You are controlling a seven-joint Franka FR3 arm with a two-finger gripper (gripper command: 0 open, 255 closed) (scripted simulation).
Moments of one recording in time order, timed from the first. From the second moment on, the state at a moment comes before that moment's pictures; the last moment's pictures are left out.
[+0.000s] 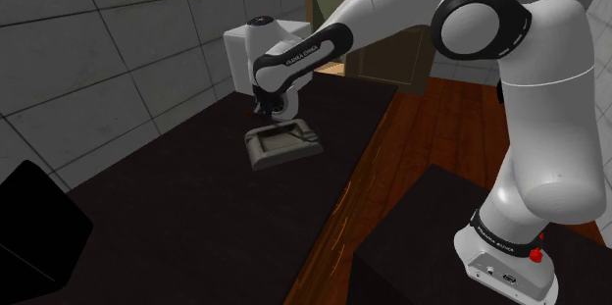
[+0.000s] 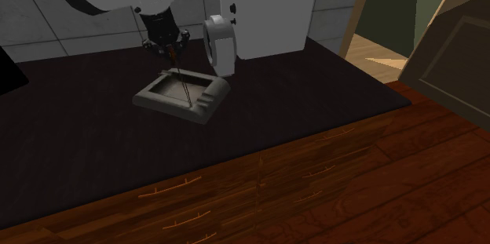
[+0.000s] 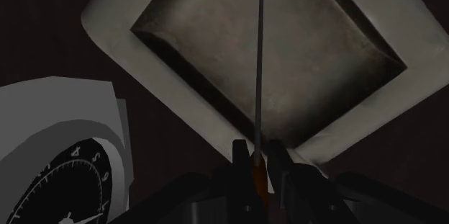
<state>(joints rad) 0.28 0.45 0.01 -1.64 -0.15 2.28 0.01</state>
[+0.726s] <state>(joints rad) 0.28 0.48 0.01 -1.68 -0.16 2.34 0.02</state>
